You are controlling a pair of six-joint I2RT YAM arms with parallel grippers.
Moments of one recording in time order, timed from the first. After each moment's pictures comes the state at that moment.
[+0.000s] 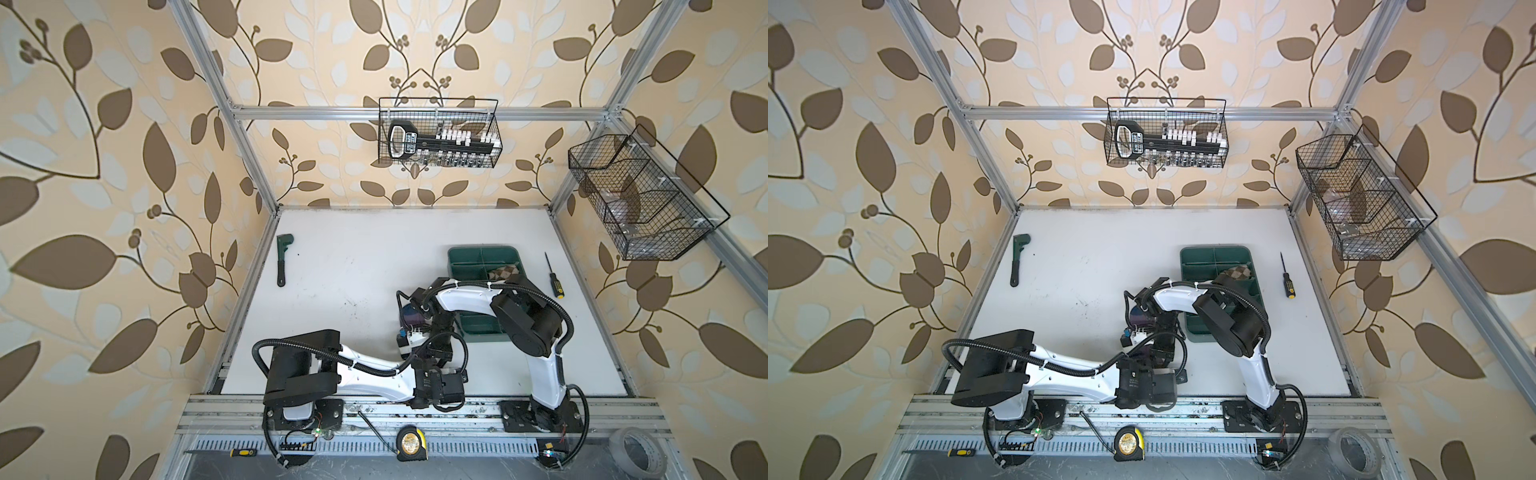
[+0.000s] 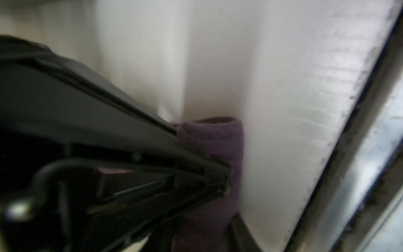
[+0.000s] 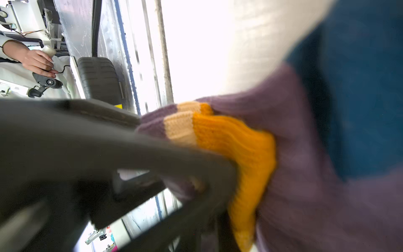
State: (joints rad) left arm -1.47 1.74 0.96 -0.60 -0.46 -0.03; right arm 0.80 2.05 1.26 -1.17 -0.60 -0.74
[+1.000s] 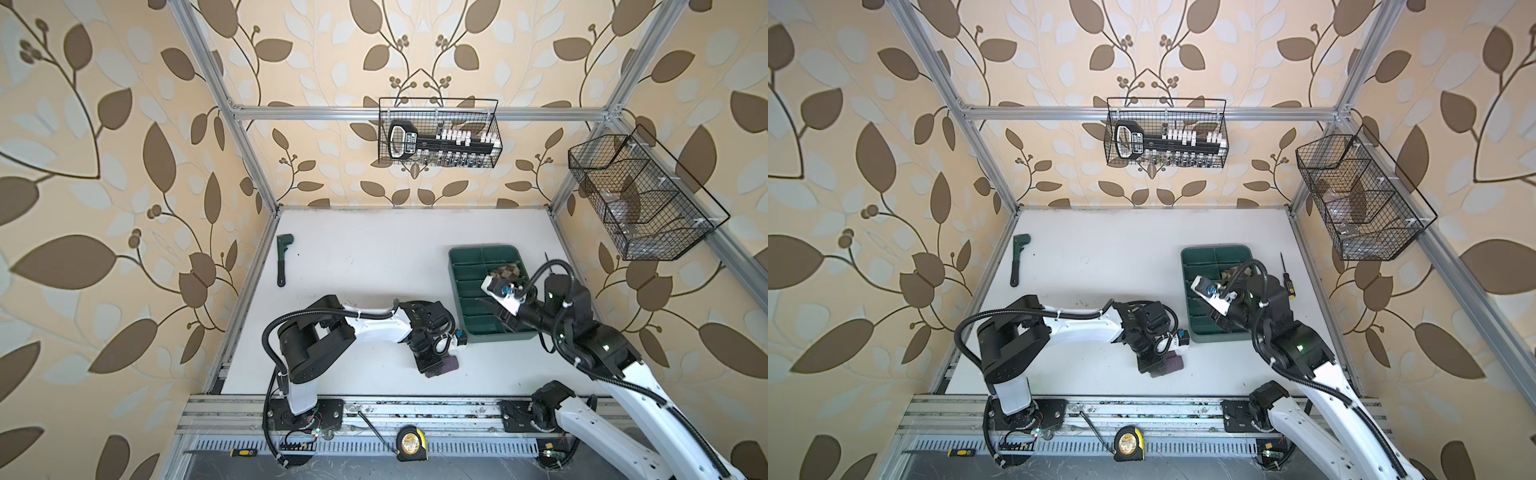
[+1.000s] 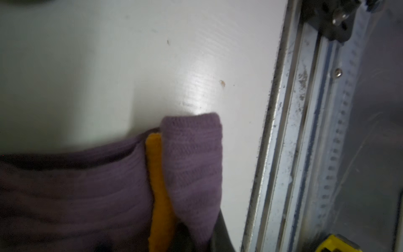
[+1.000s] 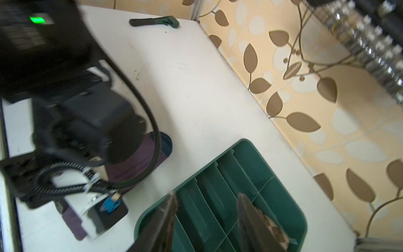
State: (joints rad) left arm -1.01 1.86 1.09 -0.55 0.57 0.16; right arm 0.52 0.63 0.79 -0.62 -0.17 -0.66
